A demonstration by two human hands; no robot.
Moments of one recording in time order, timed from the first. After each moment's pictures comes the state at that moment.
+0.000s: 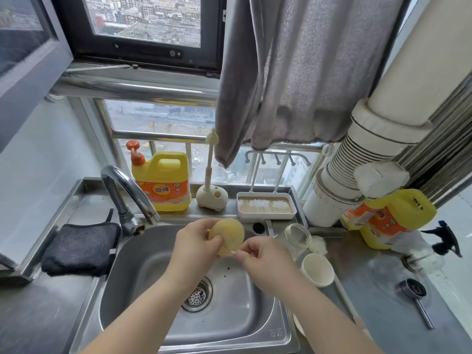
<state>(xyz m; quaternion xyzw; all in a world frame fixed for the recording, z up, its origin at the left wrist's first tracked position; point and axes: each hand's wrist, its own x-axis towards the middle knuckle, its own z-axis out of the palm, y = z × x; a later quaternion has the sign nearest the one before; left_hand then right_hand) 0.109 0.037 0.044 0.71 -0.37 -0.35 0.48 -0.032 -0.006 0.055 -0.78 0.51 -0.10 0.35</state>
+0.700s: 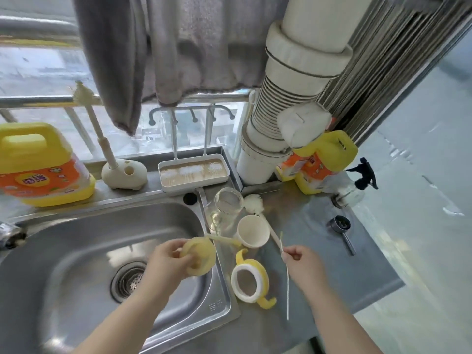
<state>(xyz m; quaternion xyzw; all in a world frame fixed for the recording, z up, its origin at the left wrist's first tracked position) 0.022 -0.002 -0.051 0.68 -0.30 -0.55 0.37 -0.234 -0.035 -0.057 -0.48 0.78 -0.19 0.35</state>
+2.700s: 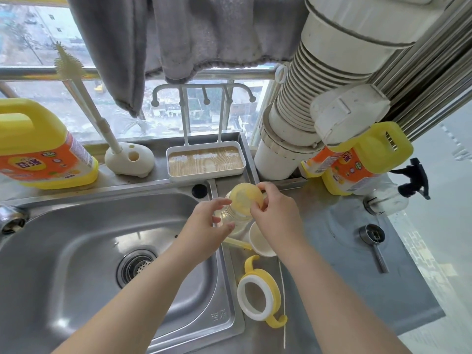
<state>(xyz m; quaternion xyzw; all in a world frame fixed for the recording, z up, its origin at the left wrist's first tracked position) -0.006 -0.081 -0.053 0.67 -0.48 -0.49 0.30 -0.158 -0.133 -0.041 -0.73 0.62 -0.15 0.24</state>
